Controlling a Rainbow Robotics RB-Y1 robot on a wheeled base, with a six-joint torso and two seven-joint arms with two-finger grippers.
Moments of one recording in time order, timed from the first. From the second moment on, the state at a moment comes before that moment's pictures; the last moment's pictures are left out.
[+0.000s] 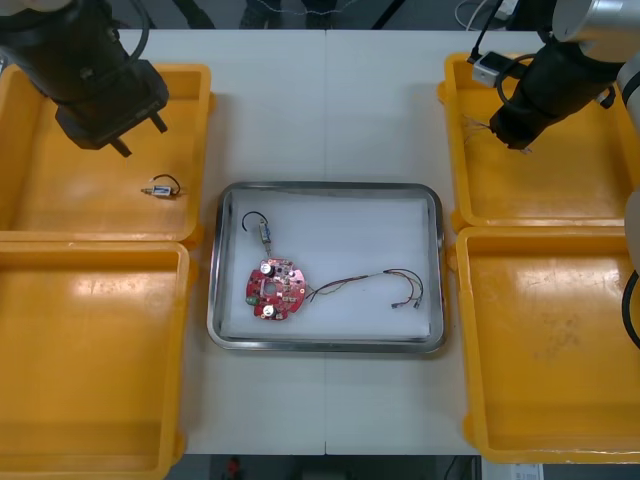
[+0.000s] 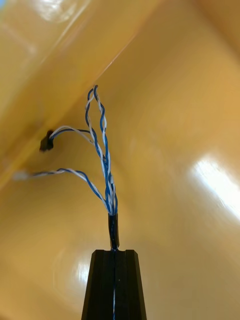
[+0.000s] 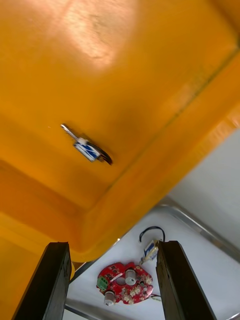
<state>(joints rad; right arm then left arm) -1.20 -0.49 -0.04 -0.64 -0.43 1.39 2.38 -0.97 0.66 -0.16 -1.50 0.75 1.91 -0.42</state>
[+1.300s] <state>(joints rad) -1.06 -0.49 -0.04 -1.51 -0.44 1.92 2.22 -1.02 0.64 -0.24 -0.94 0.84 1.54 -0.35</state>
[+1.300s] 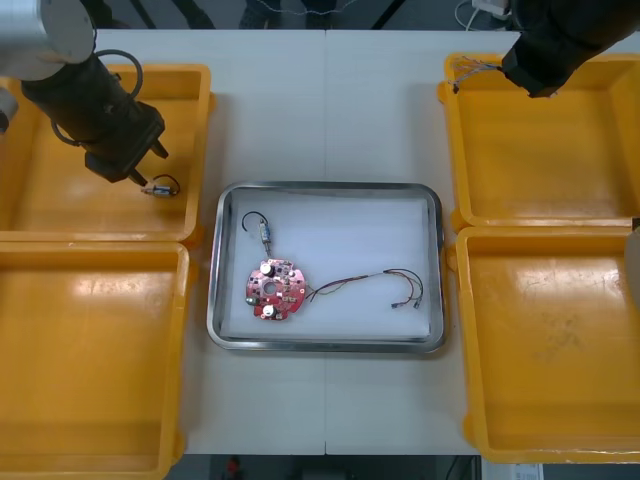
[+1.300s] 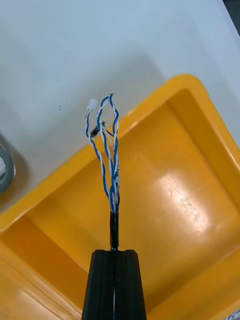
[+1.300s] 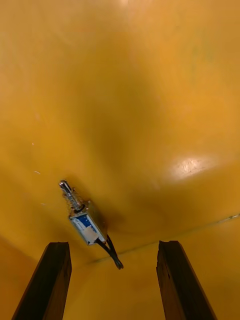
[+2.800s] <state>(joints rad) -0.81 -0.43 0.54 -1.86 -0.46 1.71 2.29 -0.97 0.62 -0.34 -0.92 0.87 1.43 -0.35</state>
